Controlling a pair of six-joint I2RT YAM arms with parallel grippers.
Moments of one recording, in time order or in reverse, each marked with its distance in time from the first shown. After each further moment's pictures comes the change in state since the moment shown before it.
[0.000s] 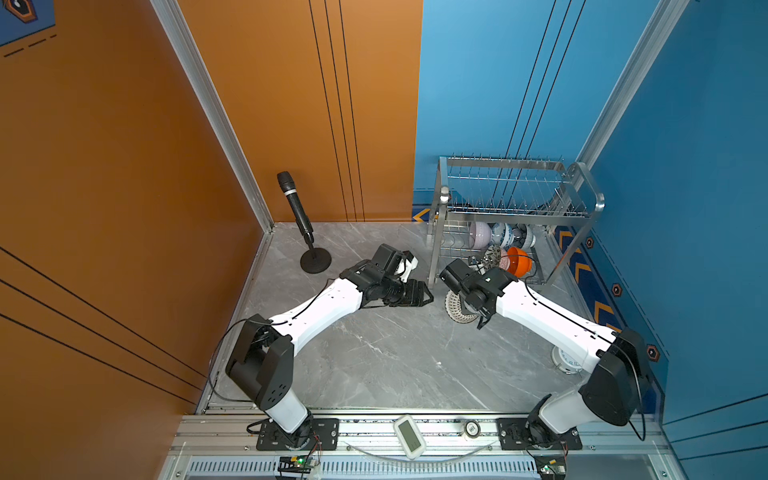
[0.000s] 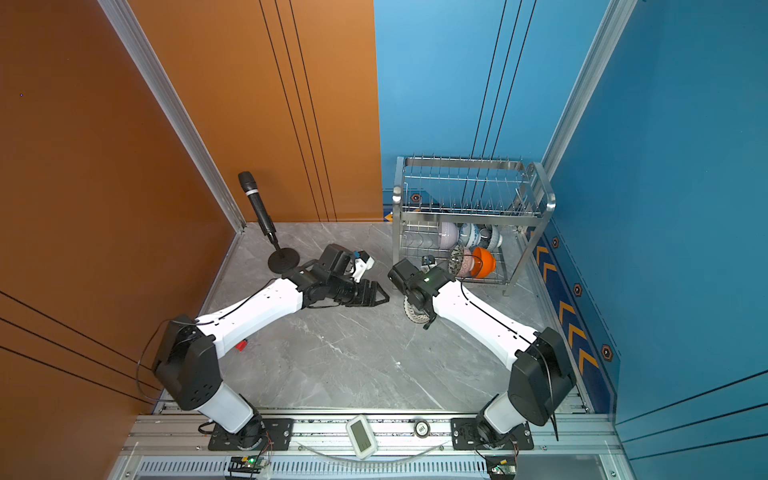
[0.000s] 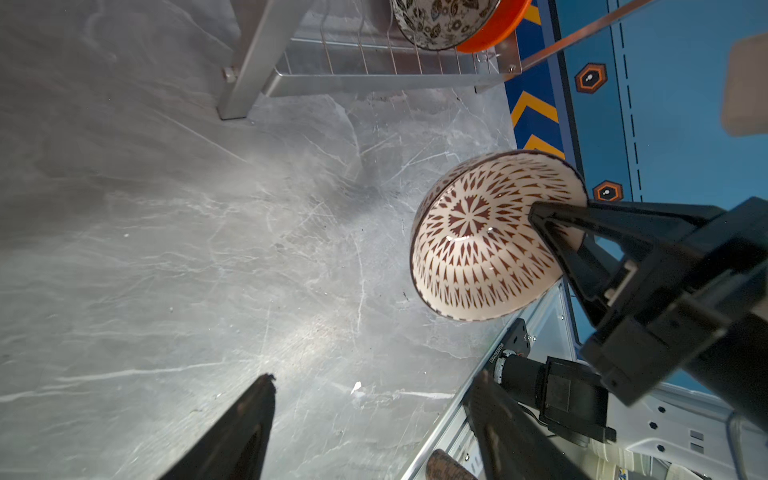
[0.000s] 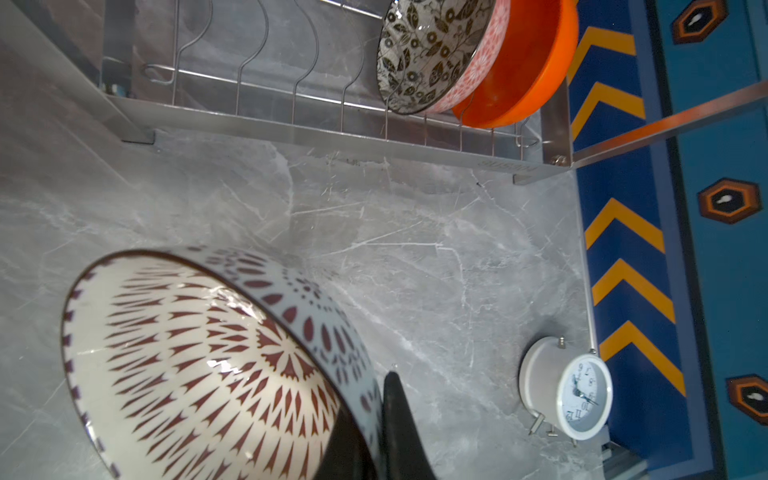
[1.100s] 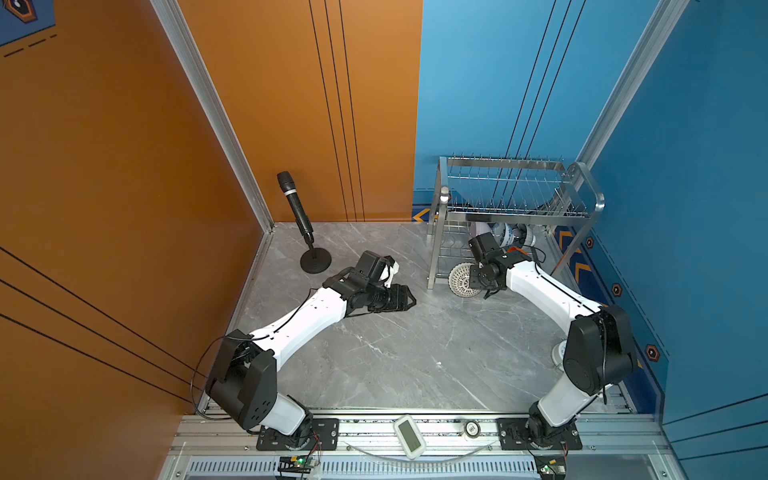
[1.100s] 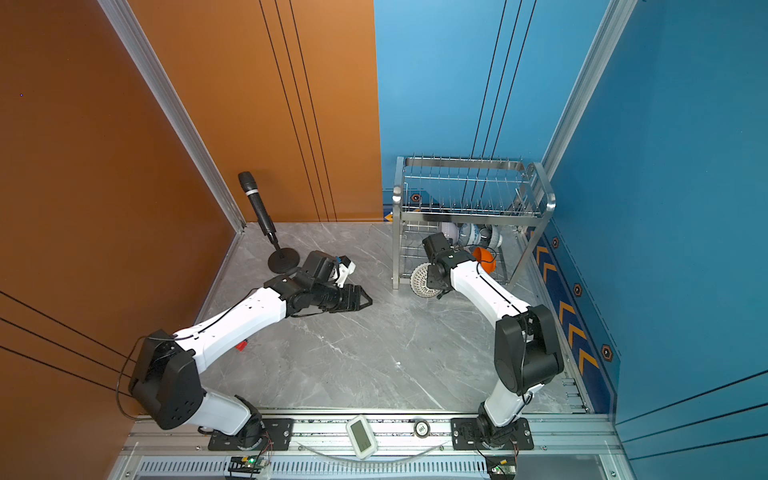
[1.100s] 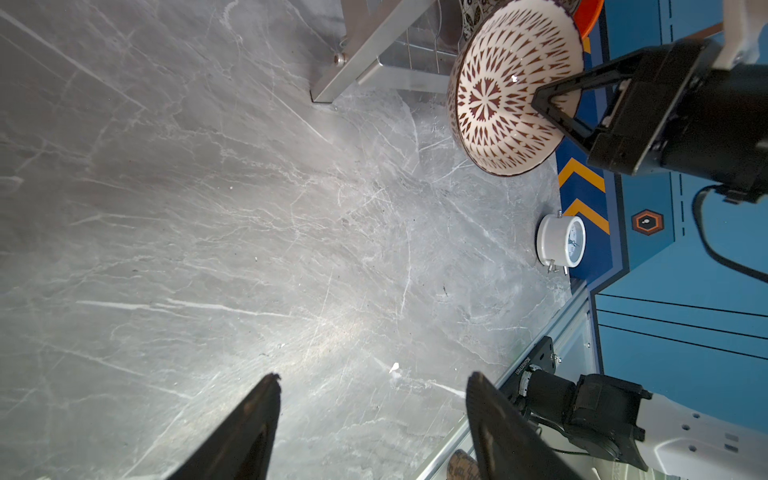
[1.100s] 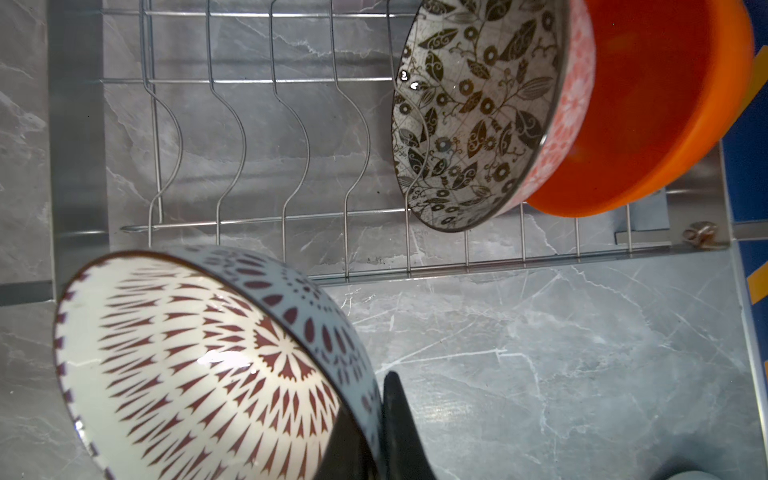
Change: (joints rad) left arm 0.045 -0.100 -0.113 -0.023 -0.064 -0.023; right arm -0.336 0.128 0.014 0.345 -0.328 -0.190
